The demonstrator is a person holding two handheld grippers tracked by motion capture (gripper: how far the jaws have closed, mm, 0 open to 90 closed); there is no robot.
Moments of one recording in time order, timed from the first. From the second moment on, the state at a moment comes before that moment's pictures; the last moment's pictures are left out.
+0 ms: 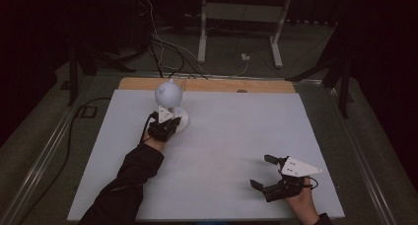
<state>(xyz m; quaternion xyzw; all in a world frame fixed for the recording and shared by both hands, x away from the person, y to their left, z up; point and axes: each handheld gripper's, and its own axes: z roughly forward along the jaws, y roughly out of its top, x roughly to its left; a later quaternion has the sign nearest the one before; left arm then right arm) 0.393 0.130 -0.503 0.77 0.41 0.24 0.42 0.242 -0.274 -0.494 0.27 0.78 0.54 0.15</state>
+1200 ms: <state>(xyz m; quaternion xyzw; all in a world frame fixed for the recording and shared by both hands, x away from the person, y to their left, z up) 0.346 0.159 -0.464 0.80 0.37 0.08 0.47 0.244 -0.275 -0.494 0.27 0.78 0.54 0.15</state>
